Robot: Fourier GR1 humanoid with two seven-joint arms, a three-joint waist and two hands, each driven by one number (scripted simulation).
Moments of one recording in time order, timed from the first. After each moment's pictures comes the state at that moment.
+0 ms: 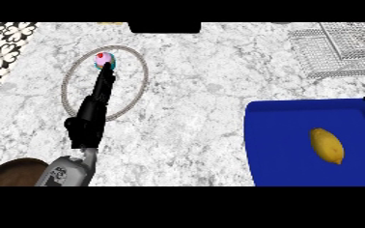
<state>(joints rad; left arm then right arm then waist) -0.18 0.26 -0.31 -1.54 0.09 0.41 0.02 0.02 -0.98 -0.28 -1.92 0.37 0.91 -0.30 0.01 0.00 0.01</state>
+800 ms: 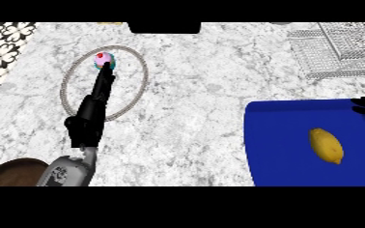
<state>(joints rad) -0.18 0.23 -0.27 -1.53 0.05 0.37 0.03 -0.01 -1.00 -0.06 -1.50 0.69 0.46 -0.68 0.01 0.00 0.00</state>
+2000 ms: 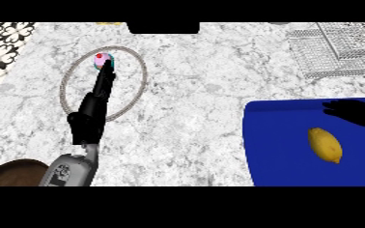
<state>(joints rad) -0.18 0.17 -0.20 -1.53 -0.02 0.31 0.05 -0.16 -0.90 0.10 -1.27 0.79 0.41 -0.75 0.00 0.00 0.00</state>
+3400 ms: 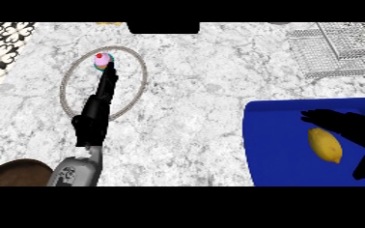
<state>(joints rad) -0.16 0.08 -0.15 -1.53 -0.10 0.25 0.04 -0.18 -0.73 0.11 -1.12 0.92 0.36 -0.77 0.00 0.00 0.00</state>
